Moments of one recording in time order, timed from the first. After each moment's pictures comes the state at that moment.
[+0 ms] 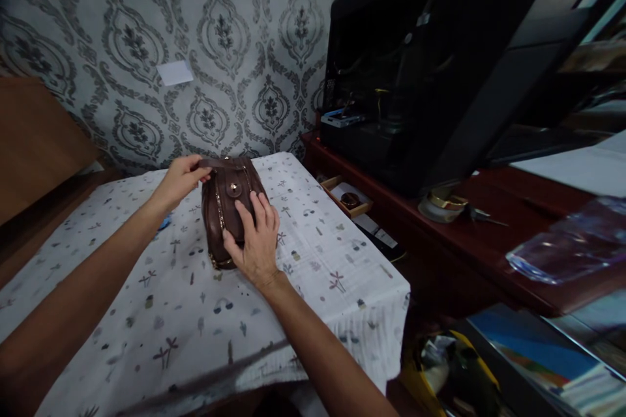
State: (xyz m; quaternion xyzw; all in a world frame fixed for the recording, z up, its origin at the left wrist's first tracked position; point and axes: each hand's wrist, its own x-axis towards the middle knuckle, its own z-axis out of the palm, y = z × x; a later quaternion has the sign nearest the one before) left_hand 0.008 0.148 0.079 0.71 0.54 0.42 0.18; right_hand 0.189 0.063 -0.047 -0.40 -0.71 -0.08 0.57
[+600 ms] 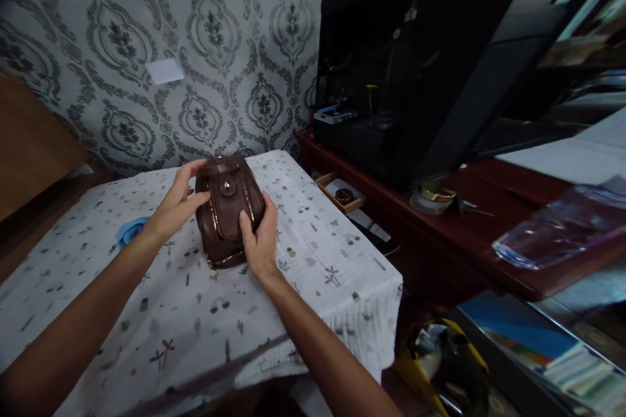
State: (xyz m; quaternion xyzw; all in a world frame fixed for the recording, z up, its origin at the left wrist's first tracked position) left_hand 0.025 0.098 0.054 0.75 0.47 0.44 0.15; right_hand 0.192 0.064 -0.048 -0.44 -0.55 0.24 0.67
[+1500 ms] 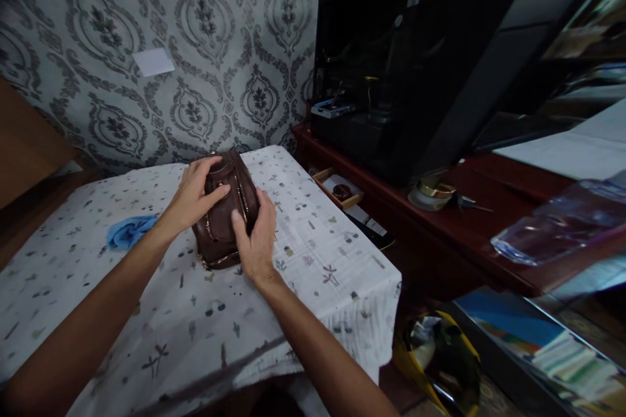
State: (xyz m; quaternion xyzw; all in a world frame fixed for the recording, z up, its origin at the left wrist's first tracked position) left_hand 0.052 0.113 0.052 0.80 0.50 0.34 0.00; right_hand 0.190 0.067 -0.052 -0.46 -0.57 0.16 0.66
